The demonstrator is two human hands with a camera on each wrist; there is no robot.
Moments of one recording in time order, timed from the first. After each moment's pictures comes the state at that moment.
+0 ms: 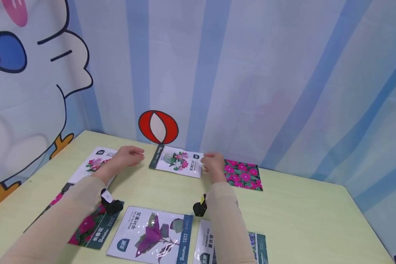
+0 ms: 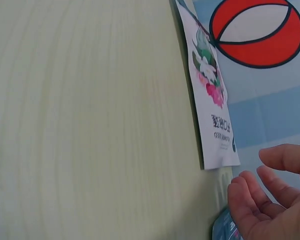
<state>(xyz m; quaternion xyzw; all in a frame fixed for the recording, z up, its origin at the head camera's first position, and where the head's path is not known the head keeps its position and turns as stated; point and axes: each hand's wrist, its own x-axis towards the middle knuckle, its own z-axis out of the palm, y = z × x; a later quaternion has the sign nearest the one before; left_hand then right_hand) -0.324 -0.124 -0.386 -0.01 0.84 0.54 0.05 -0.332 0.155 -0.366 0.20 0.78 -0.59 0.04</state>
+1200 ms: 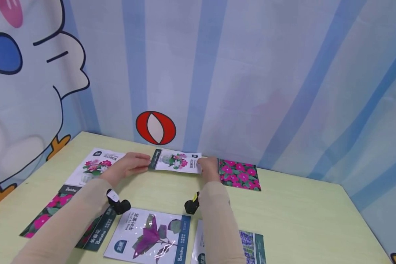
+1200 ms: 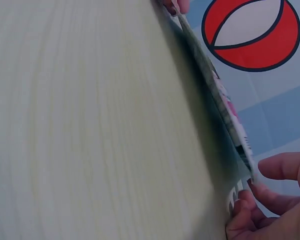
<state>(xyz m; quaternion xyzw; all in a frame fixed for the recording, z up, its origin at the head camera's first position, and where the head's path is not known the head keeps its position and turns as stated) -0.326 -0.100 -0.392 -0.07 0.68 0.72 0.16 -0.344 0.152 -0.377 0.25 0.77 -0.59 0.07</state>
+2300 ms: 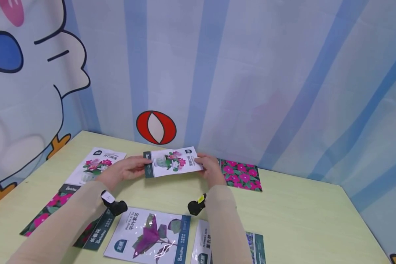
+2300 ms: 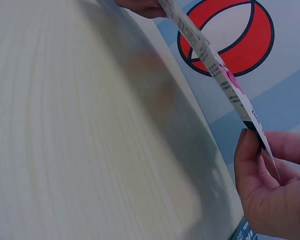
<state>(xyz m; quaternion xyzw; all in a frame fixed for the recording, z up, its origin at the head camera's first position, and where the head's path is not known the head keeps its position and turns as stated) -0.323 -0.097 -0.391 -0.15 0.54 0.80 0.23 -0.342 0.154 -0.373 0.20 0.64 -0.73 0.13</state>
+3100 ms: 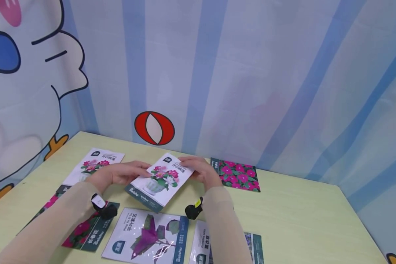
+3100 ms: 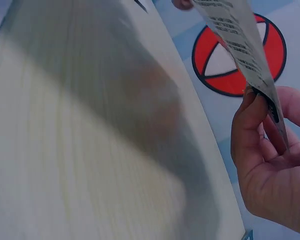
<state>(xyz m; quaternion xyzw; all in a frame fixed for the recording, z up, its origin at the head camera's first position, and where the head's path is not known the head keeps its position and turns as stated) -0.303 -0.109 -0.379 0.07 0.65 0.66 0.37 -0.326 0.141 -0.369 0.08 0.66 -0.72 0.22</state>
